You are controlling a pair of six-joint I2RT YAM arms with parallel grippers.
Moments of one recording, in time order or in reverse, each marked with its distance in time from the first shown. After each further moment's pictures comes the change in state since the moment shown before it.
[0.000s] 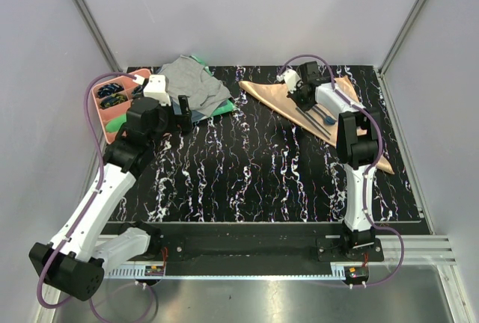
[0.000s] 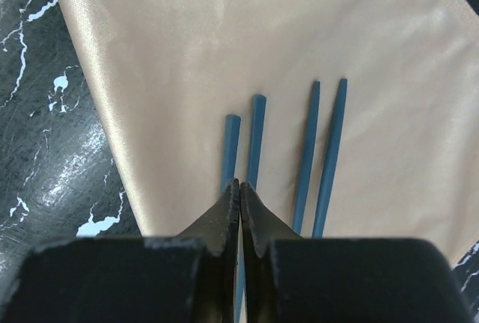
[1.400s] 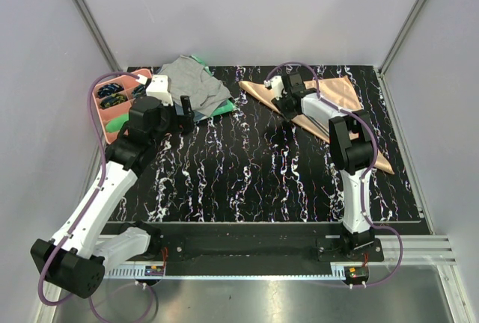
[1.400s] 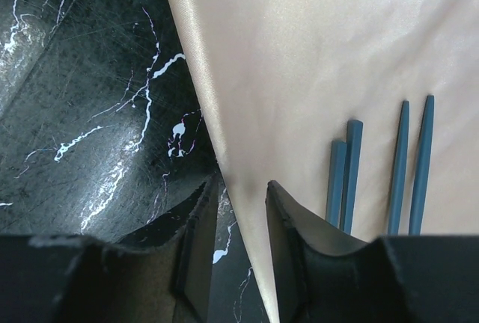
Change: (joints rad) left arm 0.000 0.019 0.000 0.000 0.031 -0.011; right arm 0.124 -0.051 -0.166 0.169 0.080 0.216
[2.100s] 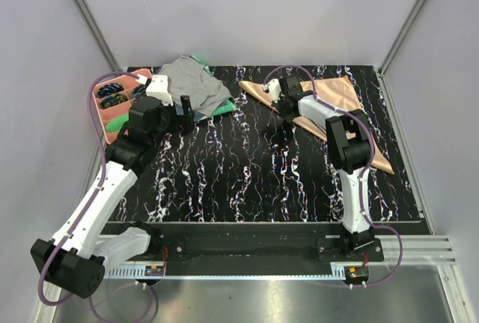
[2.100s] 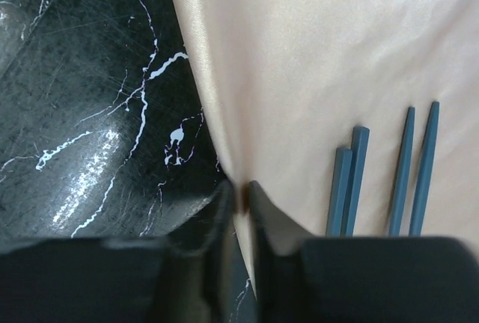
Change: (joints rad) left arm 0.000 0.000 0.000 0.000 0.003 -0.003; right arm 0.014 0.024 -0.009 0.024 0.044 -0.040
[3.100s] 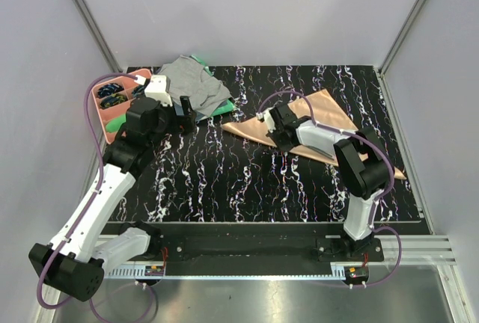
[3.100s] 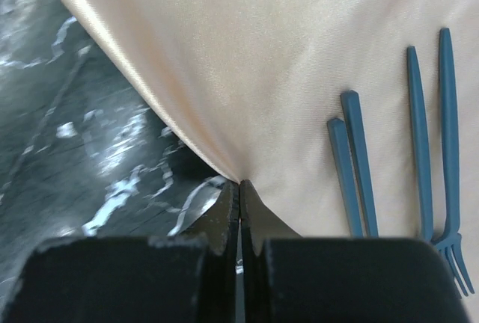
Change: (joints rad) left arm 0.000 -0.024 0.000 0.001 0.048 -0.021; right arm 0.152 -0.316 -0.444 -0.009 0.025 0.192
